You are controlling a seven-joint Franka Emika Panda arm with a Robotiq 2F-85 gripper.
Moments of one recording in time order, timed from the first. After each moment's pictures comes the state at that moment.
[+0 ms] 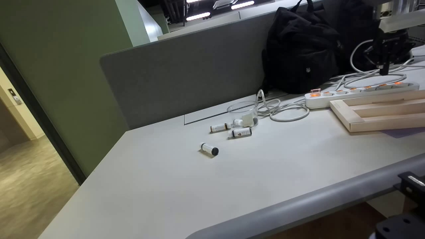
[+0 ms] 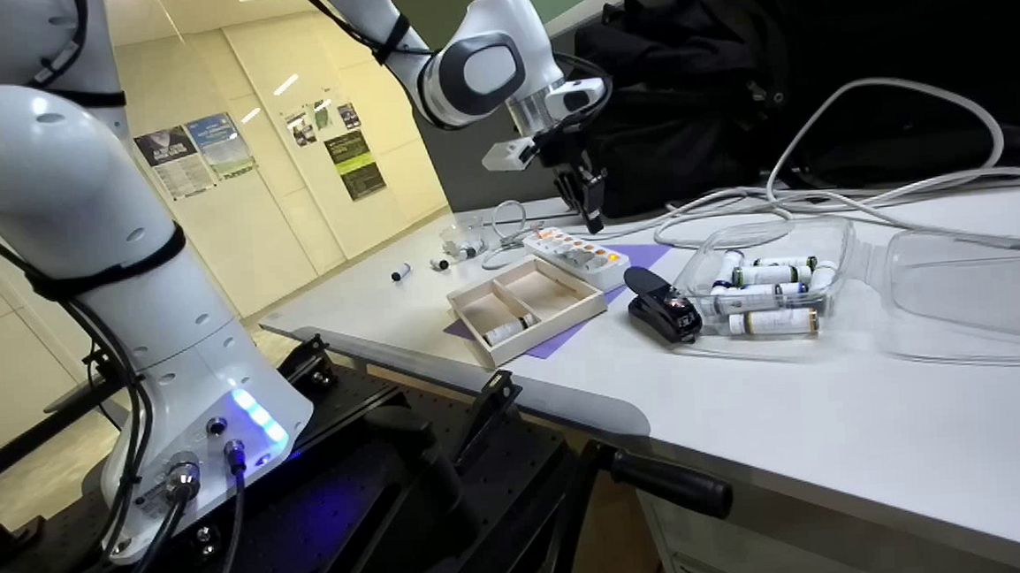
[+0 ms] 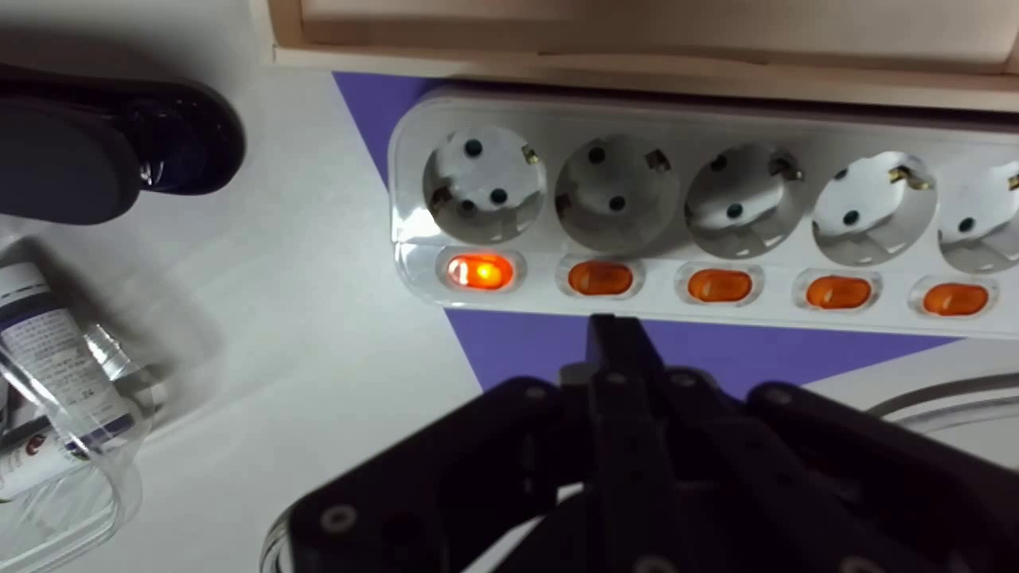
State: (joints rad) arm -0.16 0.40 -0.12 -2.31 0.08 2.84 0.10
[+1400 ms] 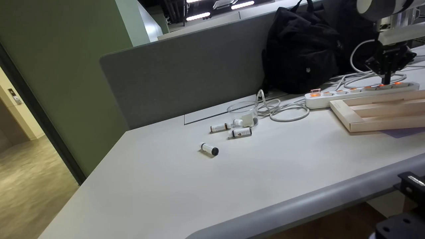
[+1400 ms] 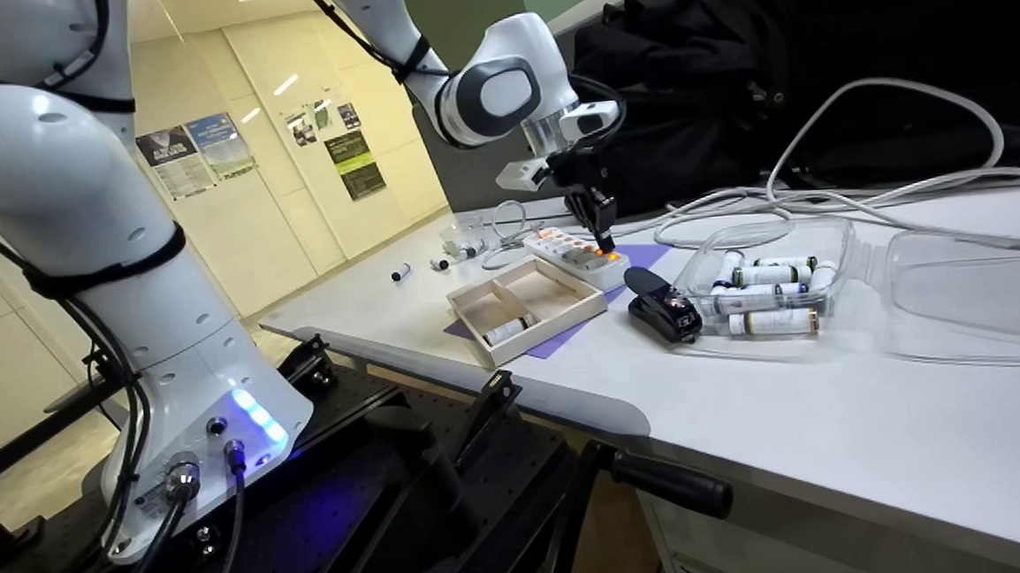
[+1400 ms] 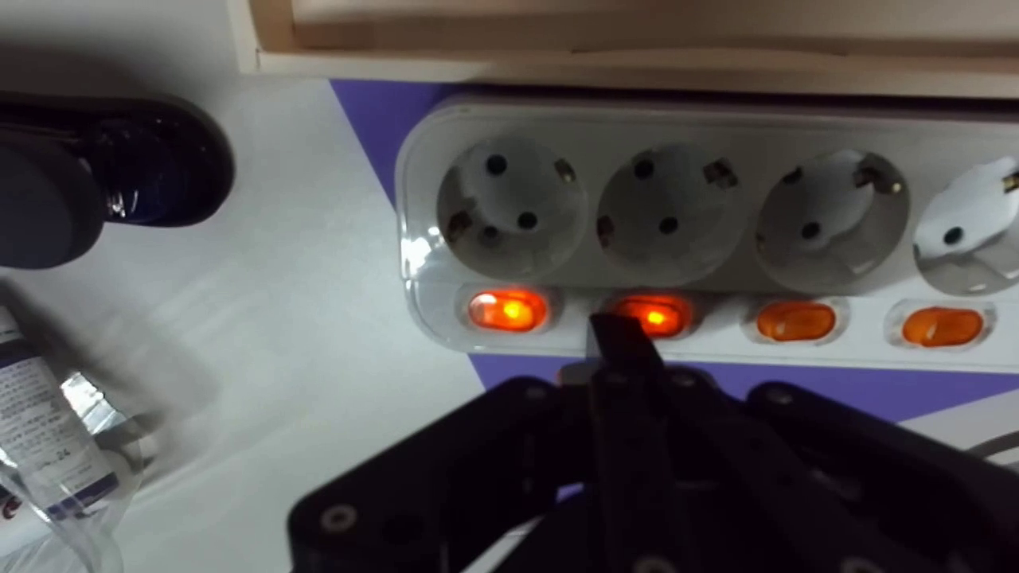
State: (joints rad) arm -0.15 0.50 -0.14 -2.26 0.10 2.86 0.12
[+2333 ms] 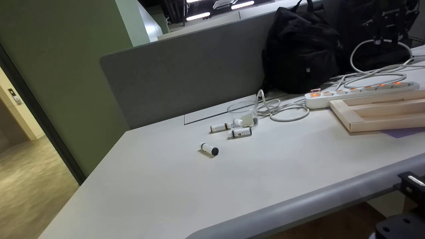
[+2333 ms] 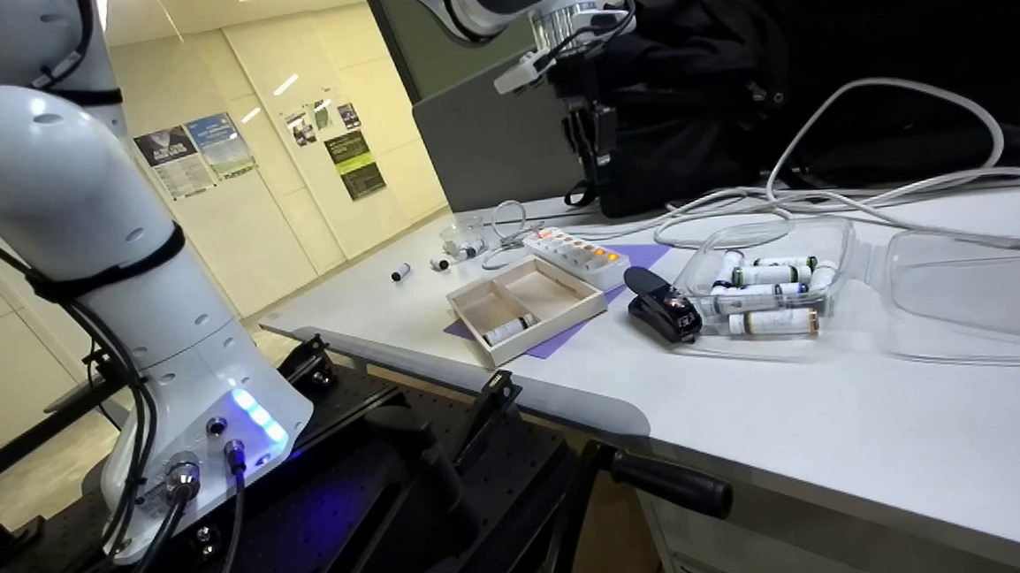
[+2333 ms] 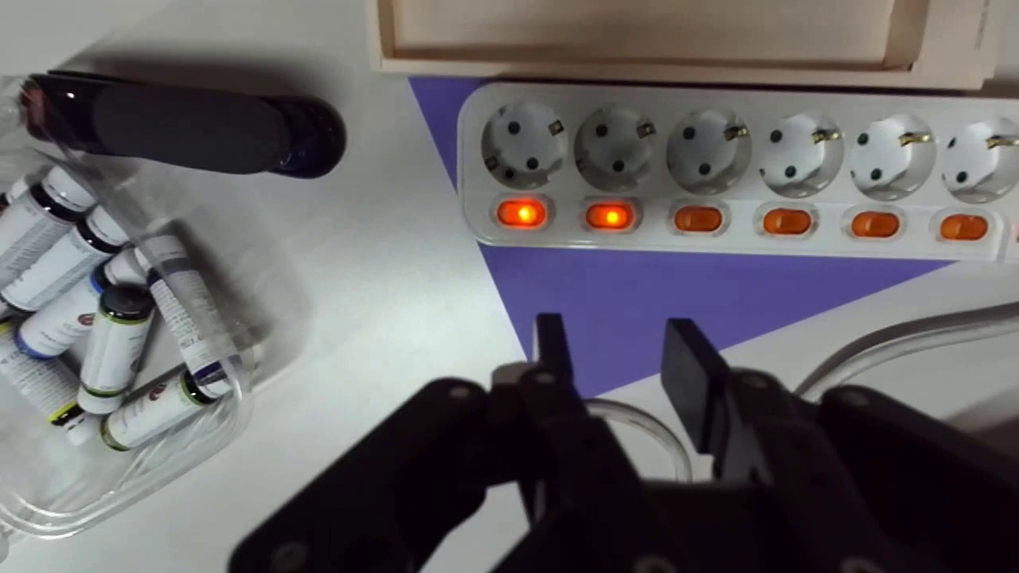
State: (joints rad) arm -0.17 0.36 -0.17 -2.04 0.10 2.31 0.08
